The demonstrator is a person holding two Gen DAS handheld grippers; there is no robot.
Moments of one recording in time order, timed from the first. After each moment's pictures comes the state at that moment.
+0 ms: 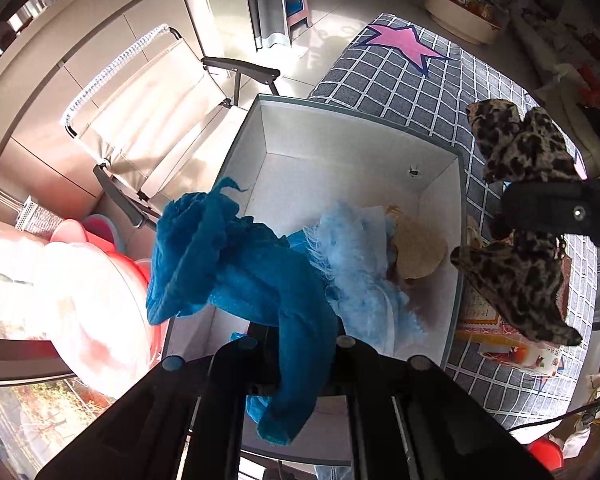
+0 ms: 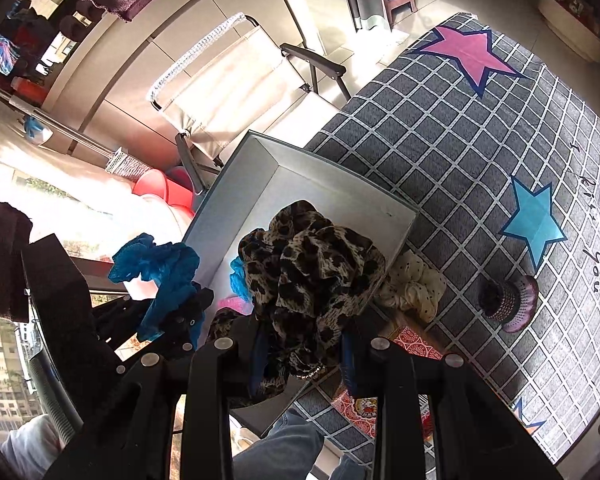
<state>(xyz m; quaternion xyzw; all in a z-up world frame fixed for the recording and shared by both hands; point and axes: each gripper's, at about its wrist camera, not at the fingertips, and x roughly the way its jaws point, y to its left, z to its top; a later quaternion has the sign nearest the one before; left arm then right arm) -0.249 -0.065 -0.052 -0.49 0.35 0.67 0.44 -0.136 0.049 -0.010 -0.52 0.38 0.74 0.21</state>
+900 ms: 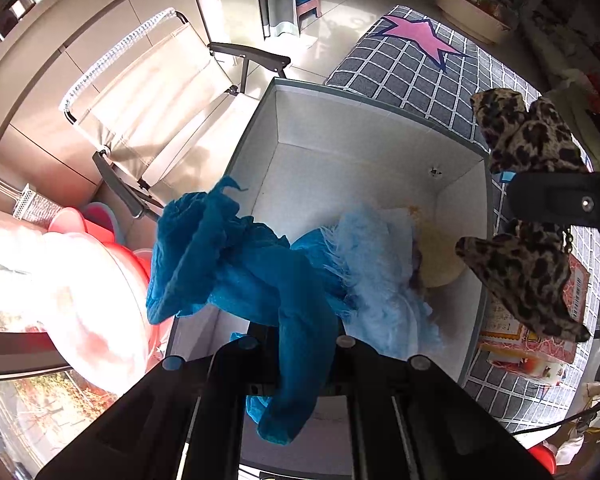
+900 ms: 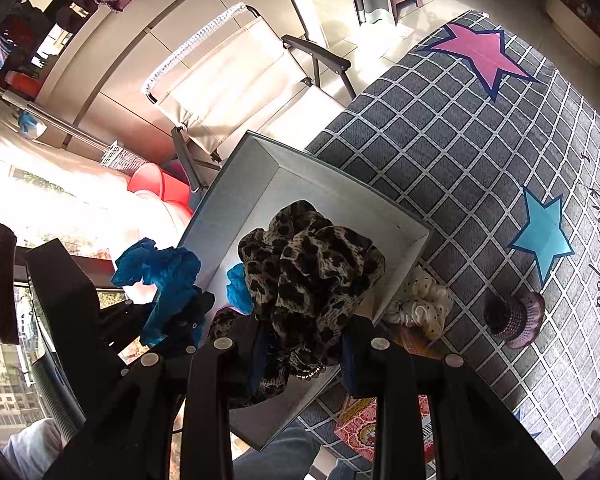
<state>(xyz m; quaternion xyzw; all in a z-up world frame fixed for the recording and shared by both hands) -0.261 -0.057 -0.067 -0.51 0.35 0.67 0.42 -0.158 0.059 -0.023 -0.53 0.37 0.73 0.21</state>
